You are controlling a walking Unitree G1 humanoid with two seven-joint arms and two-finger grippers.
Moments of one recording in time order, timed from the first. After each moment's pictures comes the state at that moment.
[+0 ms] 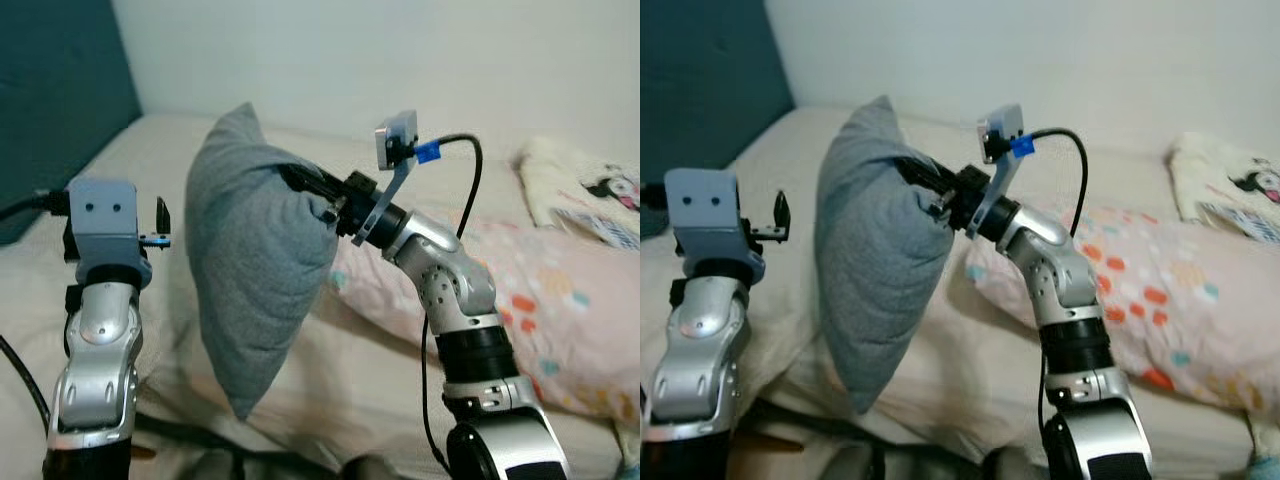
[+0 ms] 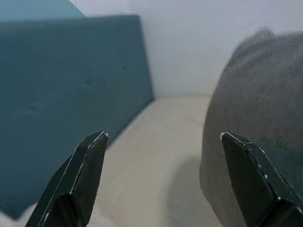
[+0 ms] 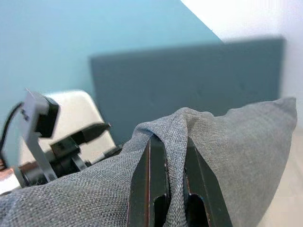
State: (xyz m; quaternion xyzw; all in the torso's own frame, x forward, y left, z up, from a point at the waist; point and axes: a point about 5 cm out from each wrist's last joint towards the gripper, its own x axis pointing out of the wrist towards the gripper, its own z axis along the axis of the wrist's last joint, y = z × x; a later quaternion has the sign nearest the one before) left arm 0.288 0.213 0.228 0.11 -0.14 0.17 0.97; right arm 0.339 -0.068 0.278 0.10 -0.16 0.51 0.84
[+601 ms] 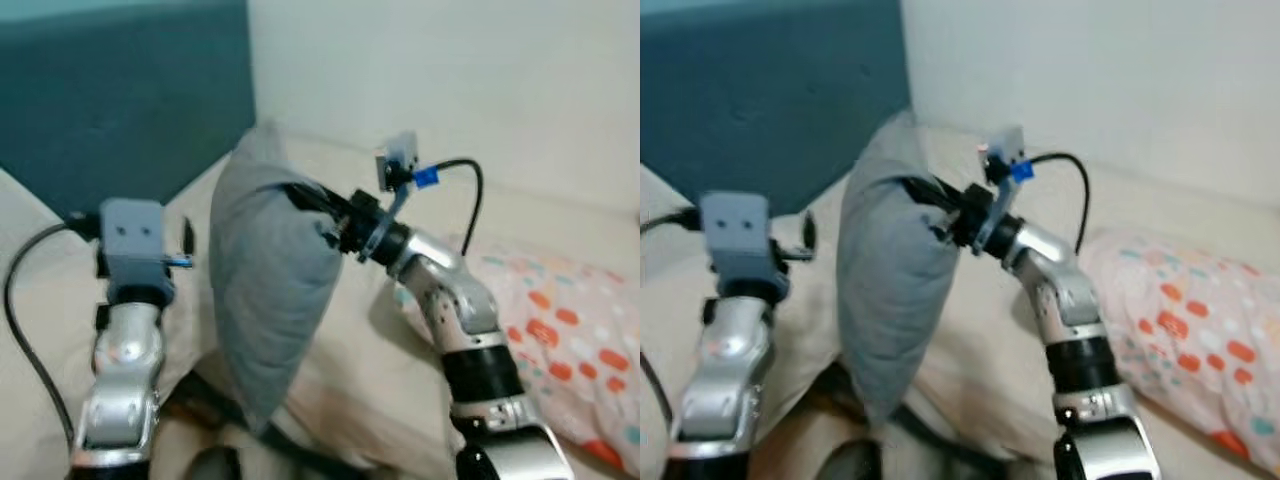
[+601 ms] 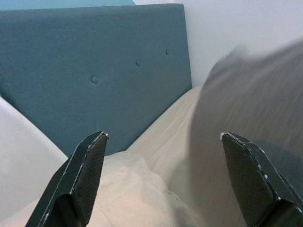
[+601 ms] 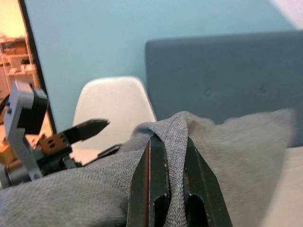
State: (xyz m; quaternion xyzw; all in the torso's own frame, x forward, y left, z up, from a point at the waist) left arm 0.285 0.188 0.200 0.10 -0.12 0.12 0.98; right arm 0.335 -0.075 0.242 0.09 -0.13 0.50 0.85
